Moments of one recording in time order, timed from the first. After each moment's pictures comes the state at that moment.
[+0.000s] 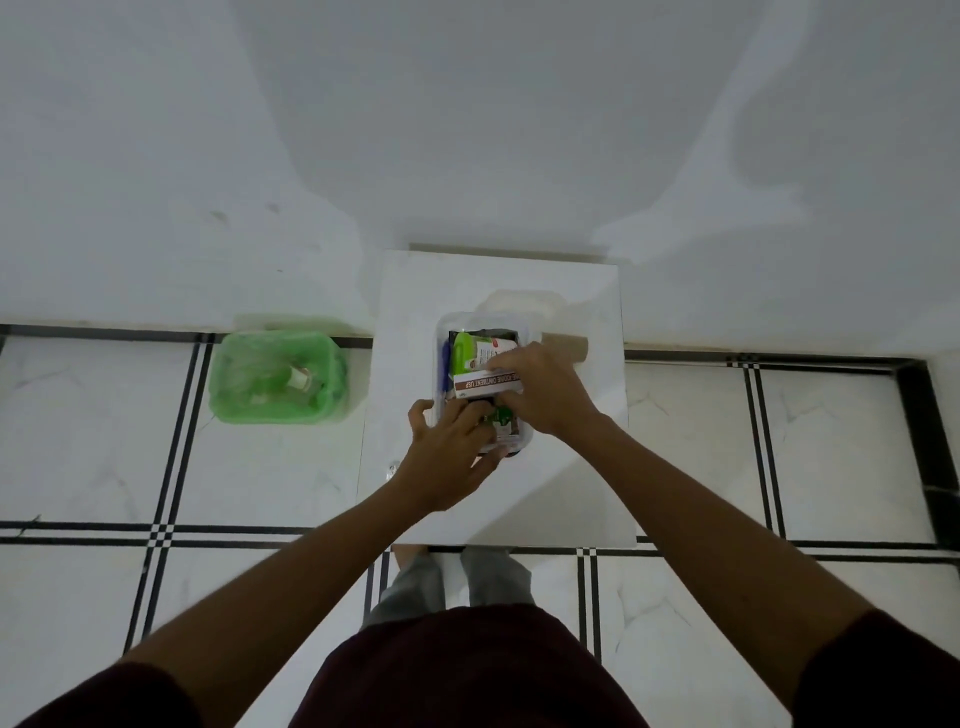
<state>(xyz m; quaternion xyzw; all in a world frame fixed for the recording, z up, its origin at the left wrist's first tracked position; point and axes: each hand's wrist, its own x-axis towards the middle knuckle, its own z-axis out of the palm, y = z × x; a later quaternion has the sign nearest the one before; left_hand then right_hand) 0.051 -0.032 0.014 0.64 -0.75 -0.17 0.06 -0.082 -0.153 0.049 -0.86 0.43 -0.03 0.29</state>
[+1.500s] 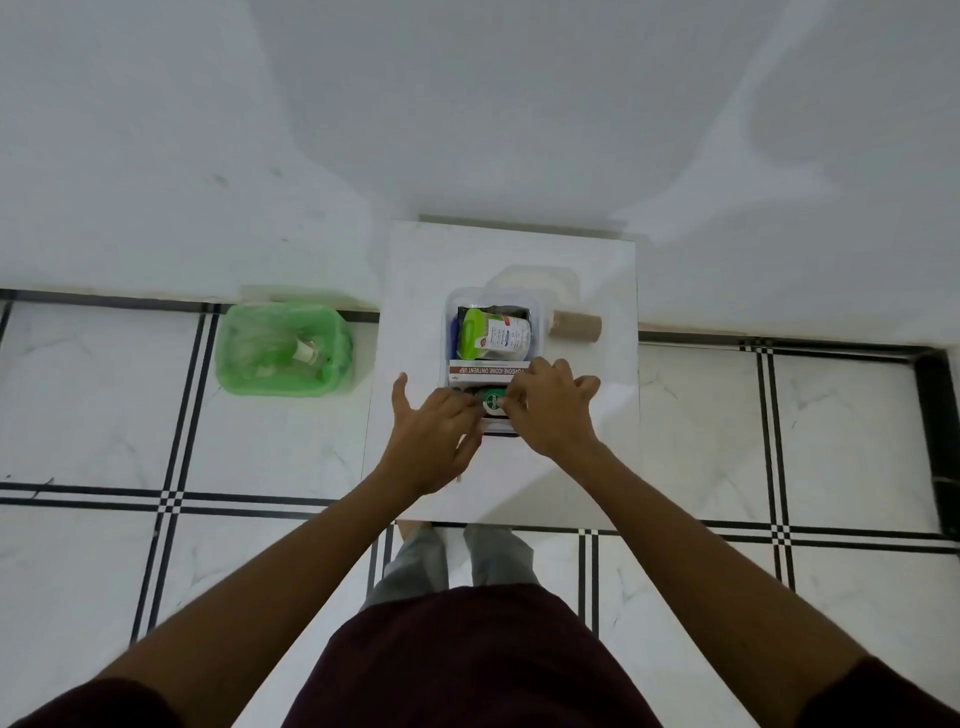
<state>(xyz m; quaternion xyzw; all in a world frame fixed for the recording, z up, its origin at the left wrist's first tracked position) 0.068 -0.016 0.009 0.67 -0.73 -0.12 0.10 -0.084 -0.110 0.028 -0.83 0.53 0.06 0.17</state>
